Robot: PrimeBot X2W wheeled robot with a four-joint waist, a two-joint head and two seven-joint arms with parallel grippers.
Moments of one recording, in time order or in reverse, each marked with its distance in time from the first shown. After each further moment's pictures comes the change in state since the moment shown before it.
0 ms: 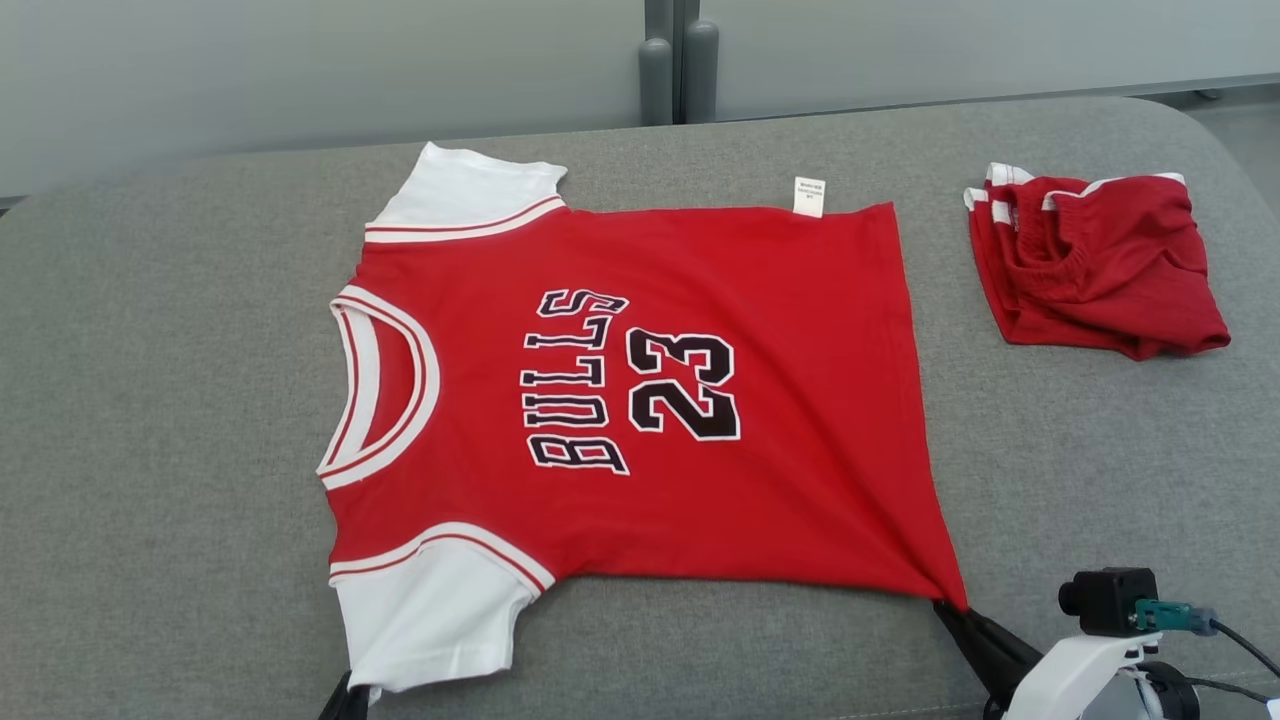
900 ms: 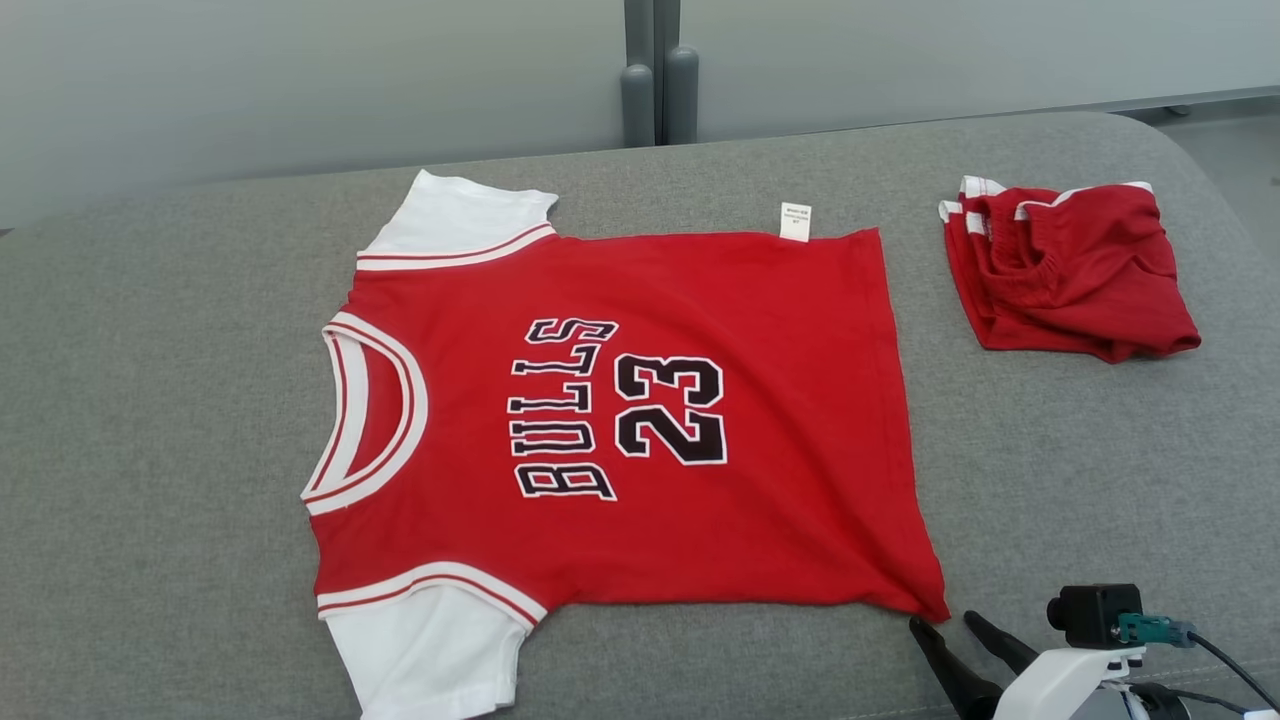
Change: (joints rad) left arm -0.021 -0.011 -0.023 0.174 -0.024 -0.011 0.062; right arm 0.000 0.047 0.018 0.079 -0.010 -0.032 0.007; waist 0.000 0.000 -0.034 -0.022
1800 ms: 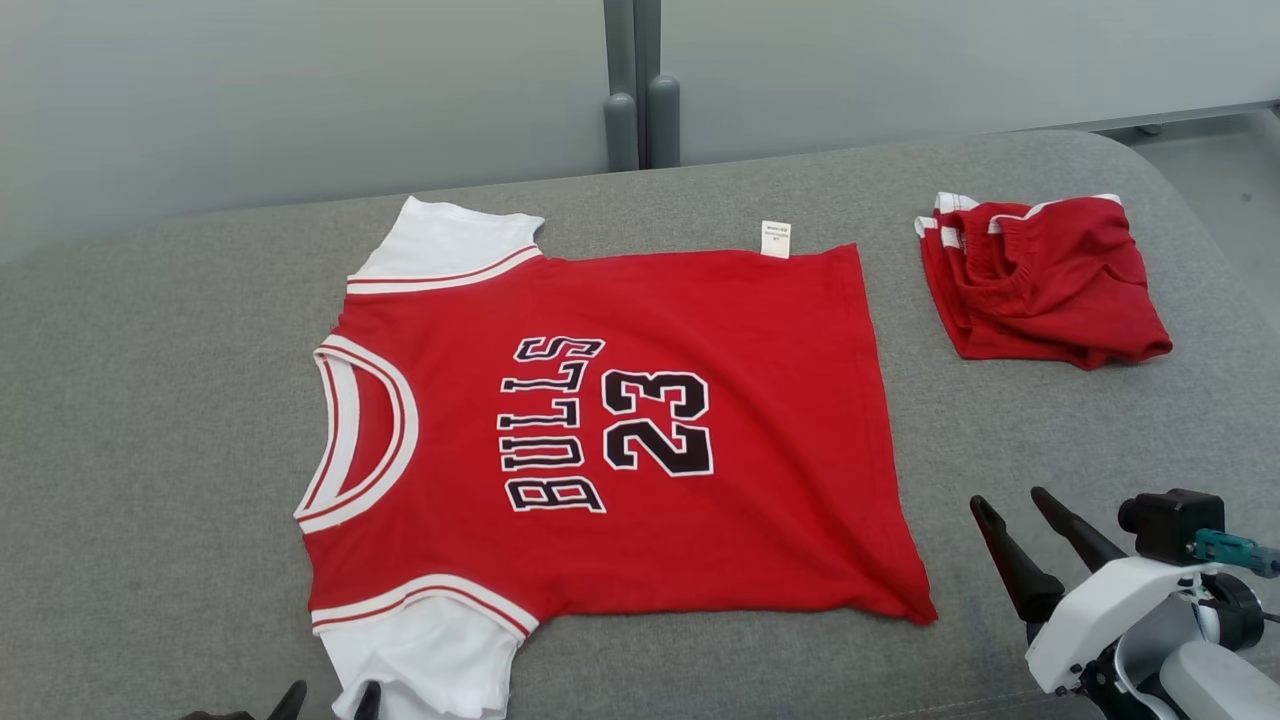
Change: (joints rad) left arm -0.061 0.046 0.020 -0.043 -0.009 0.001 0.062; right arm -0.077 -0.084 -0.072 -0.069 -0.066 -0.039 -0.082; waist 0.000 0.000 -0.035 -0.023
